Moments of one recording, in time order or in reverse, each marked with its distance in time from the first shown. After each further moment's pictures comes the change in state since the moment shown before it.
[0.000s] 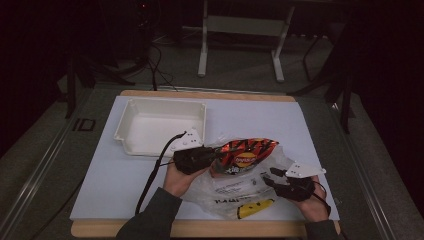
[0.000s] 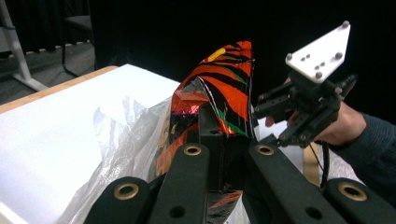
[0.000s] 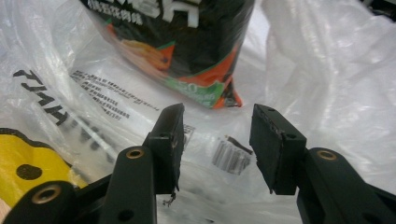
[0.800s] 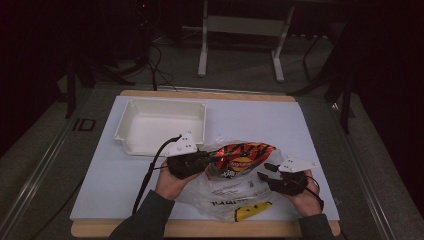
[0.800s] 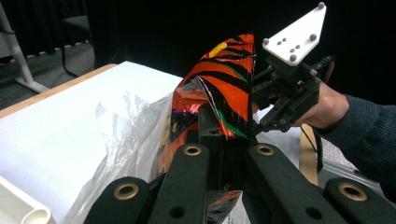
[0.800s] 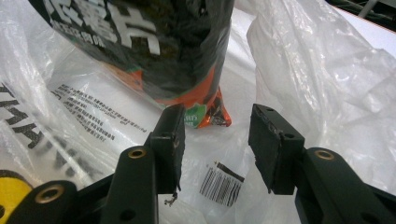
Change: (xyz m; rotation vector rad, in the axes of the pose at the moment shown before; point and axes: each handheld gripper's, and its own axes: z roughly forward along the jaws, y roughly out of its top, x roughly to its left) left arm -0.007 -0.001 -0.018 0.032 -0.003 0.058; right arm 0.001 0.015 0.015 -0.003 0.000 -0.009
